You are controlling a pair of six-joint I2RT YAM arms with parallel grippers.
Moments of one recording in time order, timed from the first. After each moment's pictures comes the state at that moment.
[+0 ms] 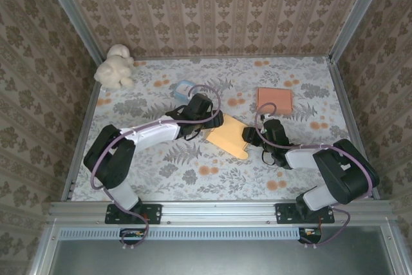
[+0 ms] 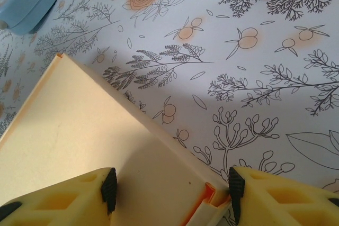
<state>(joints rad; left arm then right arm) -0.78 1.68 1.06 -0.23 -0.10 -0.70 0.40 1.48 0.38 0.49 -0.03 0.59</state>
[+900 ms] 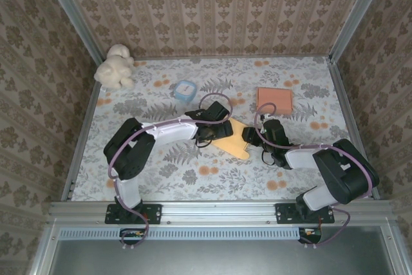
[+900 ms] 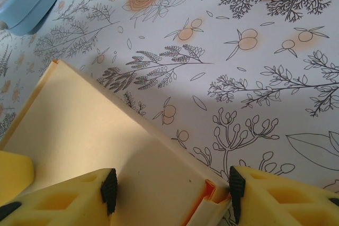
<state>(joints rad) -0.89 1.85 1.20 -0.45 -0.09 -0.97 0.41 1.48 0.38 0.49 -0.03 0.59</state>
